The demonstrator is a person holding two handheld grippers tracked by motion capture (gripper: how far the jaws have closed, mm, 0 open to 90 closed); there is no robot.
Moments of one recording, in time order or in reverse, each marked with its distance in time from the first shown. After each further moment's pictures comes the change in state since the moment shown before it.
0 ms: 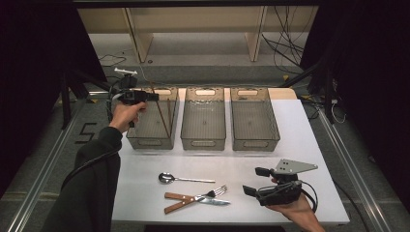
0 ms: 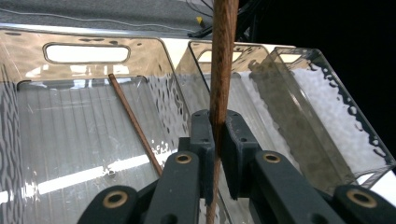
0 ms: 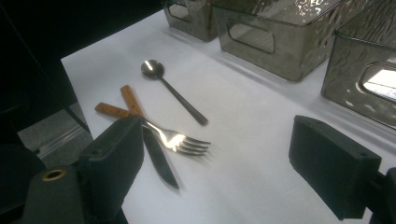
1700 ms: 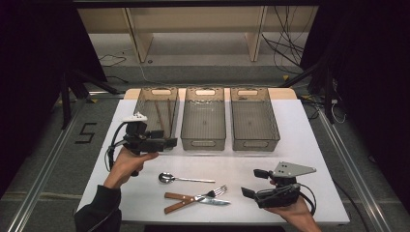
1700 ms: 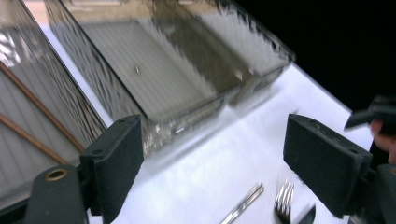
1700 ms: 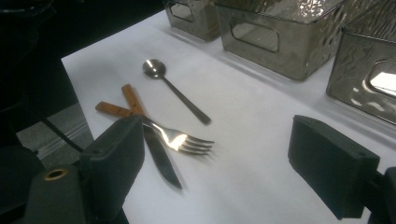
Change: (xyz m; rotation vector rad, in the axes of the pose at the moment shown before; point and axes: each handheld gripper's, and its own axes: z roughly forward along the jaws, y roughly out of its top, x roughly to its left) left arm -0.076 -0.133 -0.039 0.019 -0.198 0.262; right arm 0.004 -0.006 0.004 -0.012 -0.003 -0.007
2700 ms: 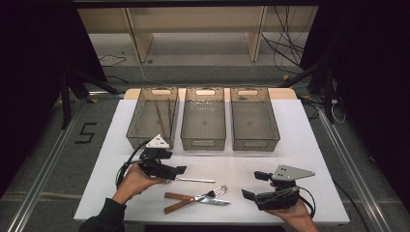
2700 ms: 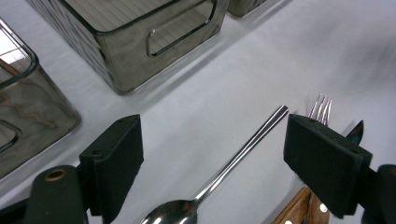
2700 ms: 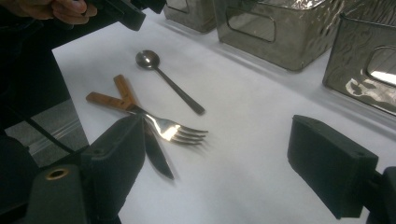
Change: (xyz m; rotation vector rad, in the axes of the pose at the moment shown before) left arm -0.028 -0.042 0.030 0.198 0.083 0.211; right arm -0.002 -0.011 0.003 0.008 -0.018 -0.015
